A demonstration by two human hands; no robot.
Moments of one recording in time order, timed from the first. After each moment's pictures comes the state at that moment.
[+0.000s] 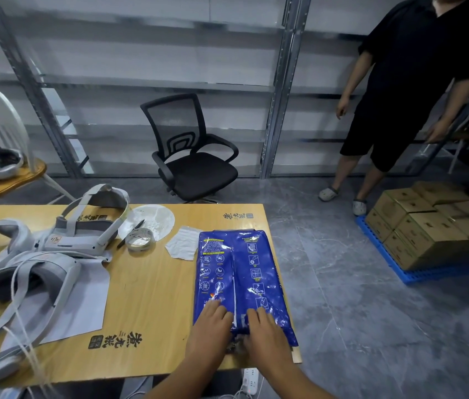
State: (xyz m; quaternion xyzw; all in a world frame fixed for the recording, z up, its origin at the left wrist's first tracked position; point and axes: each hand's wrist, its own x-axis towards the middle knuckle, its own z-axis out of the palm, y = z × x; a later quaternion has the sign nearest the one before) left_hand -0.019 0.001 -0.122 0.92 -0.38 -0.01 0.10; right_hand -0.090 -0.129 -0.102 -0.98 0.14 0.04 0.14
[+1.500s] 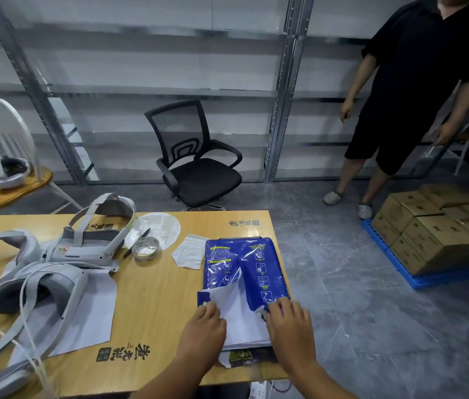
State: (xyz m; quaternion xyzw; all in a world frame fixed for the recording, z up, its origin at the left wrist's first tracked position) left_hand 0.003 0.024 -0.091 0.90 -0.42 -0.04 -0.14; right_hand -0.081 -0.161 -0.090 -0.98 0.13 -0.16 0.01
